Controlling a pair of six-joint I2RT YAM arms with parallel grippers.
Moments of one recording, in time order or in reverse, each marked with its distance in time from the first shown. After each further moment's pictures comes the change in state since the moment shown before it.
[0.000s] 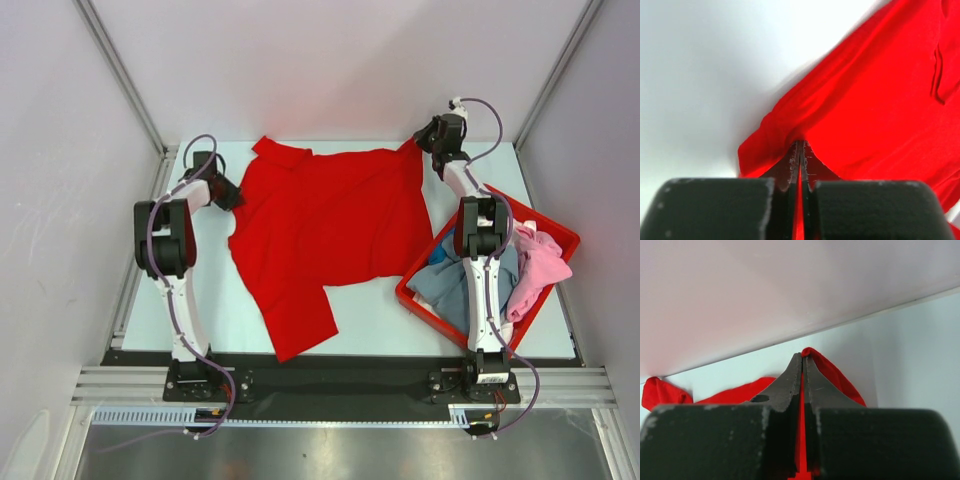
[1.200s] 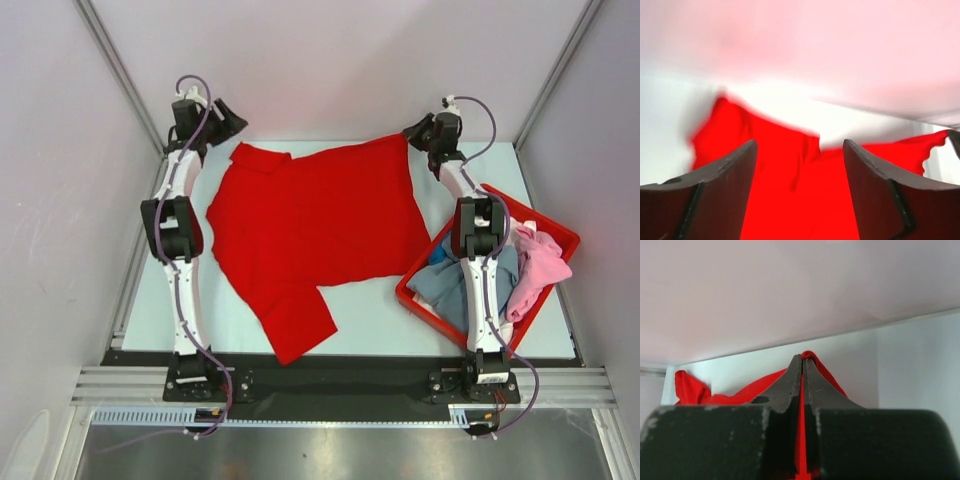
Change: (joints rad) left arm 0.038 0.233 0.591 0.156 0.251 0.273; right arm 0.022 0.001 0.017 0.037 -0.105 0.060
